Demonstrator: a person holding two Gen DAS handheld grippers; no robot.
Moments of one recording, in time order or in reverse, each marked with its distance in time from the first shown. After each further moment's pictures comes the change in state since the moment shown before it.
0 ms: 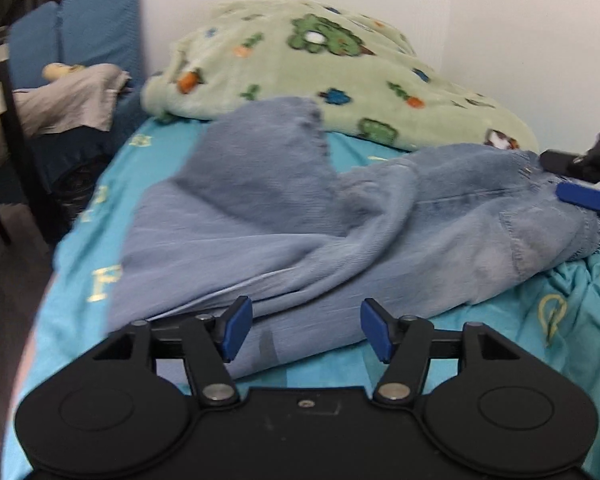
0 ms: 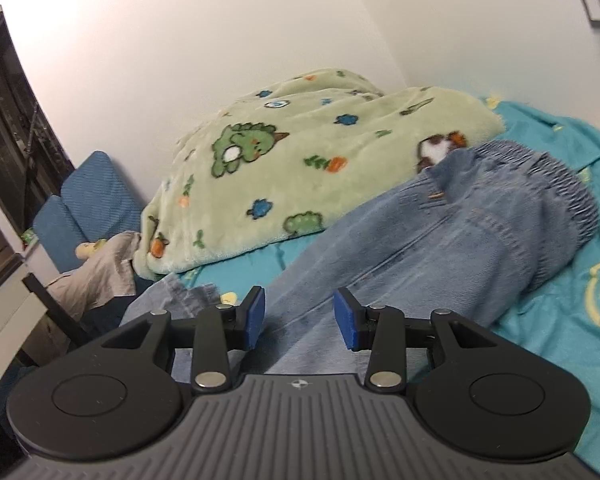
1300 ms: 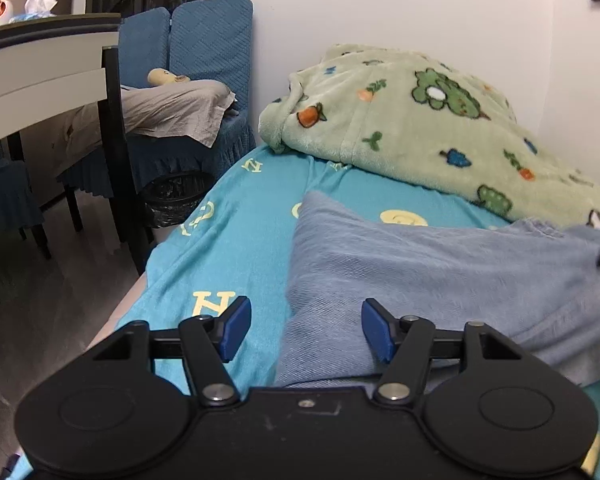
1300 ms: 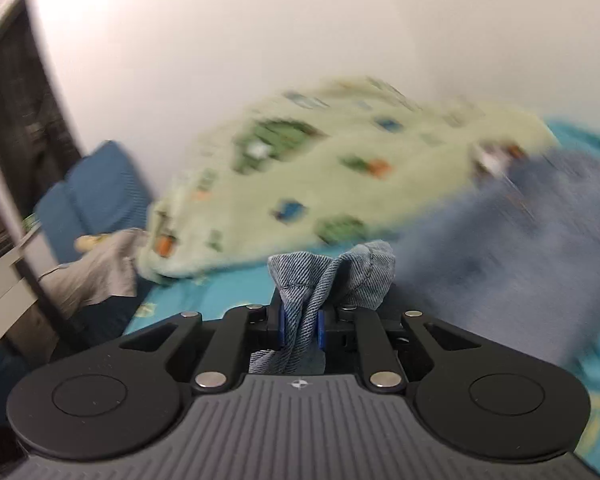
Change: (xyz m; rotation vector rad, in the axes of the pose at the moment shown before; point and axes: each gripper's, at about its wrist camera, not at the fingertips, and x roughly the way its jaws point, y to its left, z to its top) left arm 0.021 0.054 0.001 -0.157 -0.147 0.239; right arm 0.064 0.018 -0.029 -0.024 -0.005 -0.033
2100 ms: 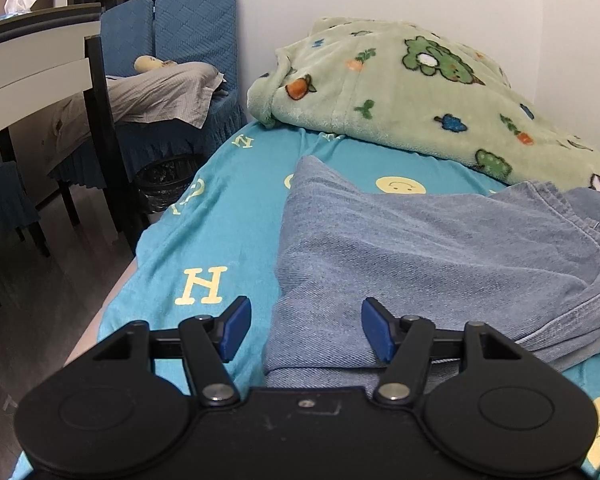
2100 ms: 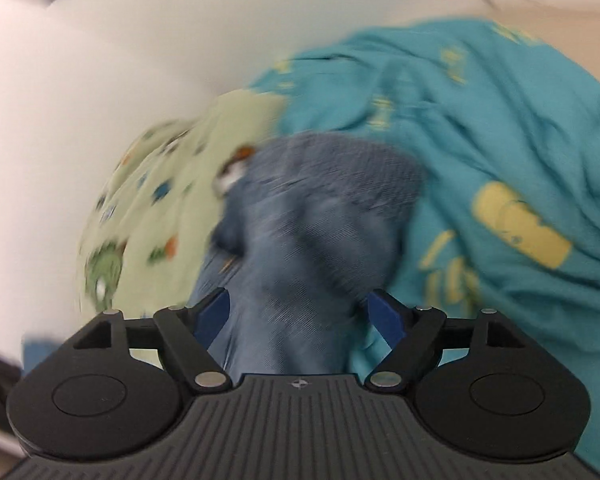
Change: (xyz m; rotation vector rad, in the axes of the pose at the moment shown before) left arm 0.011 -0.006 -0.010 0.045 0.062 -0.003; right arm -0.064 -0.208 0.050 0.755 -0.006 -0.221
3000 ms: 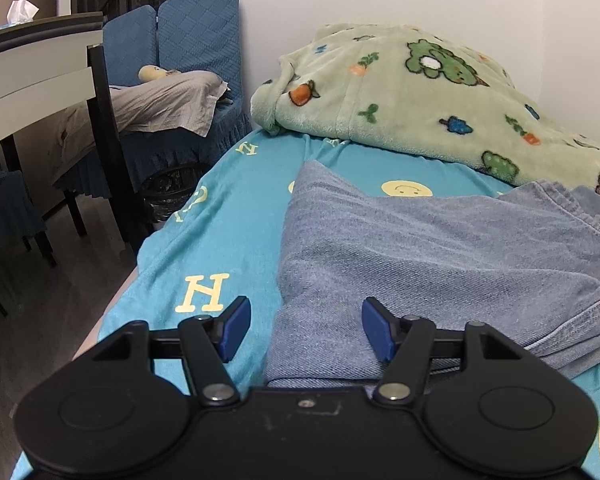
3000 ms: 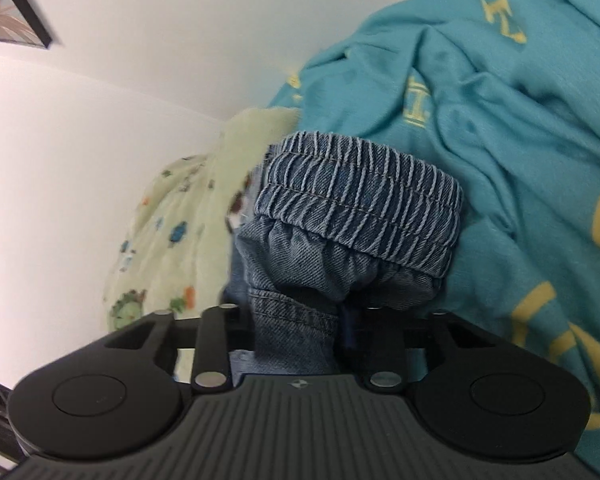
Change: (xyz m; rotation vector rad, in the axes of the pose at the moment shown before) left arm 0.006 -0.004 -0.003 0.016 -0.033 0.027; right arm 0.066 0.007 0.002 0.026 -0.096 0.160
